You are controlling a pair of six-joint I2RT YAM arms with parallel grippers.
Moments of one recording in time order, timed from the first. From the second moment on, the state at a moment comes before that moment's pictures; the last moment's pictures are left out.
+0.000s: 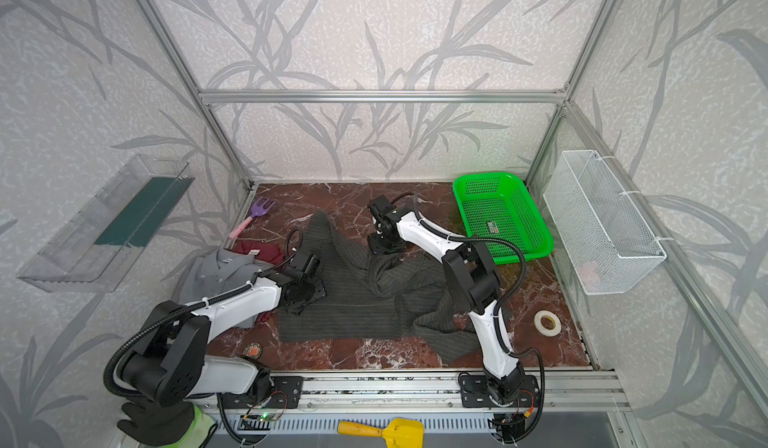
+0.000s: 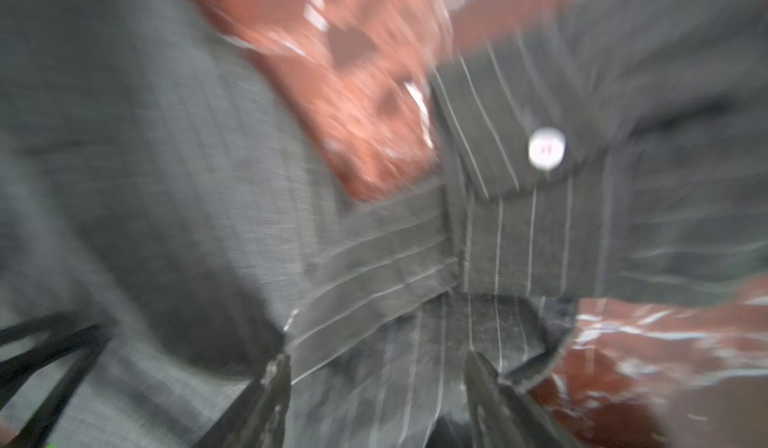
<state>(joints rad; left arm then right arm) -0.40 1.39 0.63 -0.44 -0.11 -0.81 0.65 2.16 1.74 -0.80 -0.15 0.39</state>
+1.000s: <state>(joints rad) -0.40 1.39 0.63 -0.43 -0.11 -0.81 0.63 2.25 1.77 -0.67 -0.12 0.46</state>
